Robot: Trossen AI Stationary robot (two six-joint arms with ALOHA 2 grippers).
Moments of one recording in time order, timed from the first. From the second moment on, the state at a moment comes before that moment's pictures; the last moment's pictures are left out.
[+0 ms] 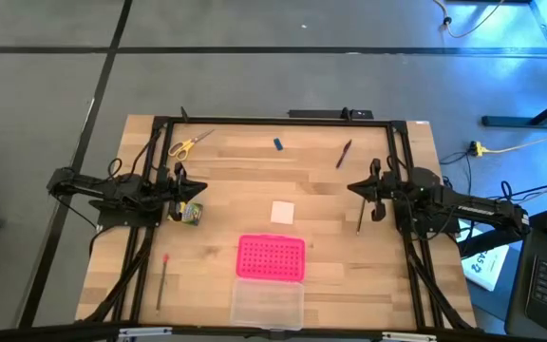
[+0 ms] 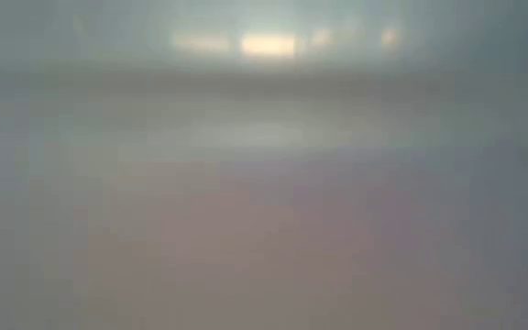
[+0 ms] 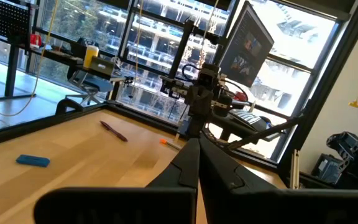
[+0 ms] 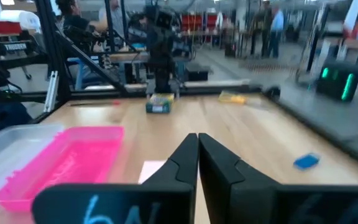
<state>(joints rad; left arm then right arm) -0.19 0.01 0.01 0.15 -0.38 -0.30 -0.25 0.12 0.01 0.12 -0.19 0.02</state>
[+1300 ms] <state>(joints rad) -0.19 0.01 0.01 0.15 -0.38 -0.30 -0.25 0.90 1.07 -0.89 -0.03 0.29</state>
